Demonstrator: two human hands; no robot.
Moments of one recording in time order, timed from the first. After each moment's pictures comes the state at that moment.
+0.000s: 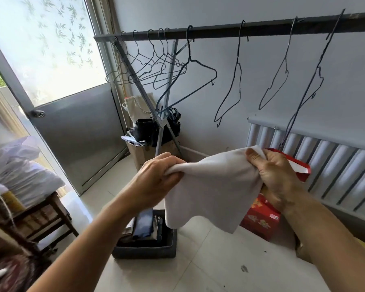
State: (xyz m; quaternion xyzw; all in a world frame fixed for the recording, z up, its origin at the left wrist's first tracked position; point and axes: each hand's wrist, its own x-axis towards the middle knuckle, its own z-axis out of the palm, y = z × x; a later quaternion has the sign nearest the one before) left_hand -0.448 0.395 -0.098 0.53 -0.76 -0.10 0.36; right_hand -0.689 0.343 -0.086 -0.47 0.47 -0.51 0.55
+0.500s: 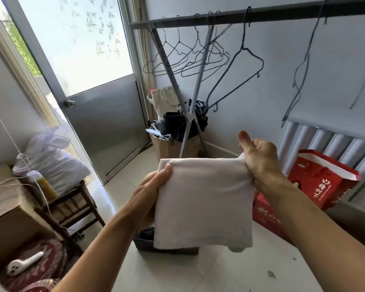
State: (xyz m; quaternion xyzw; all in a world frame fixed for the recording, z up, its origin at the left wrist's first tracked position) left_hand -0.339 0.423 -0.125 0.51 -0.33 -0.56 0.57; right_hand -0.532 0.285 -0.109 -0.55 0.56 -0.48 0.39
